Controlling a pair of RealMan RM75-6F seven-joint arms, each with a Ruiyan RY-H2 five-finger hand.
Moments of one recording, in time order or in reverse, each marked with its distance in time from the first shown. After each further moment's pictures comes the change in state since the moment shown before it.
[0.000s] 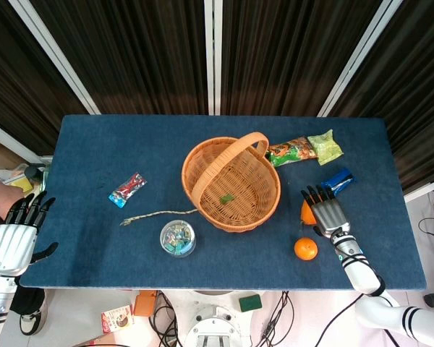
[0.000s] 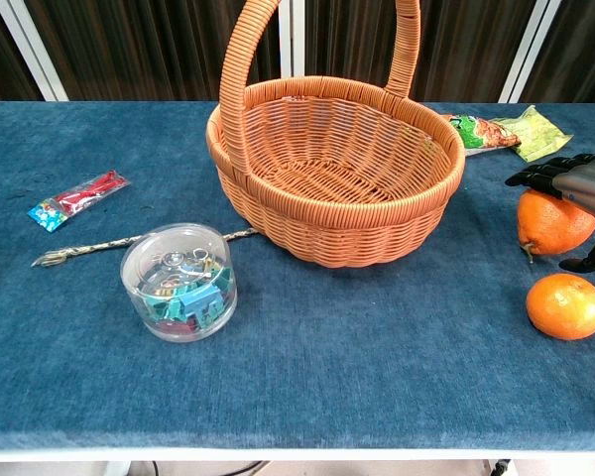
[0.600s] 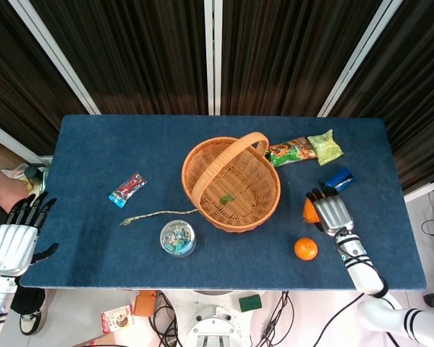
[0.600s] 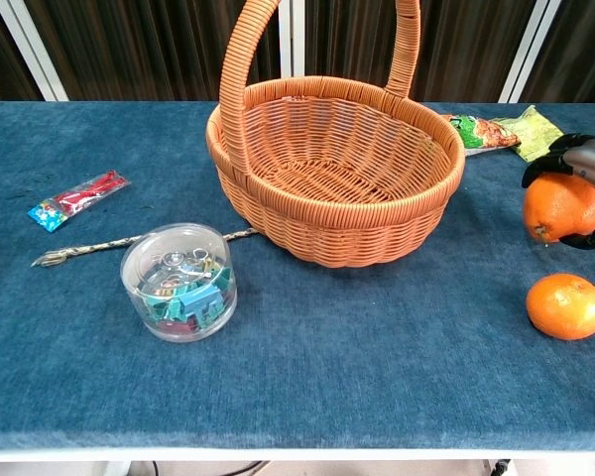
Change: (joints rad) left arm -0.002 0.004 0.003 -0.001 0.001 -0.005 -0.009; right arm -0.019 0.013 -0.006 -0.002 -0.100 0.112 0.074
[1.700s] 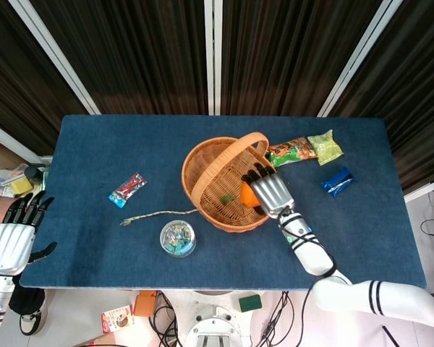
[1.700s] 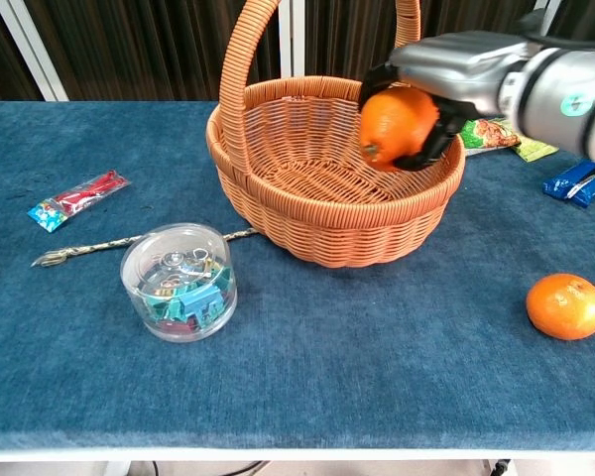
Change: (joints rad) left arm -0.003 0.009 -0.005 0.006 -0.010 -0.004 -0.028; right arm 0.326 -0.067 0.200 -0.304 0.361 -0.088 -0.298
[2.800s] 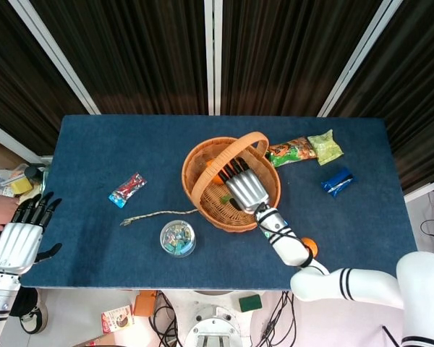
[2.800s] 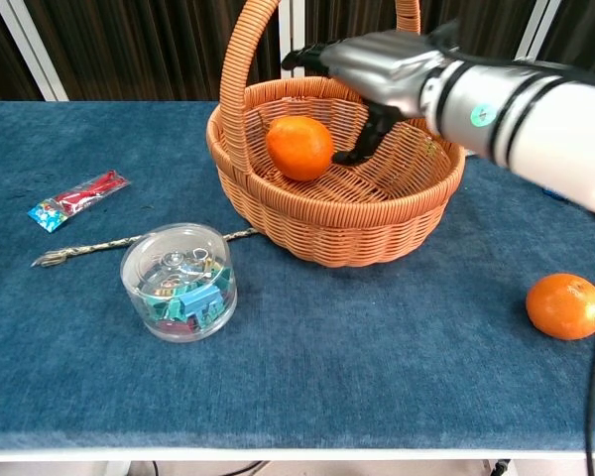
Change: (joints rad) left arm -0.016 -0.009 0.015 -0.006 0.011 -0.031 0.035; right arm 0.098 -0.062 -0.069 0.093 -0.121 0.050 0.132
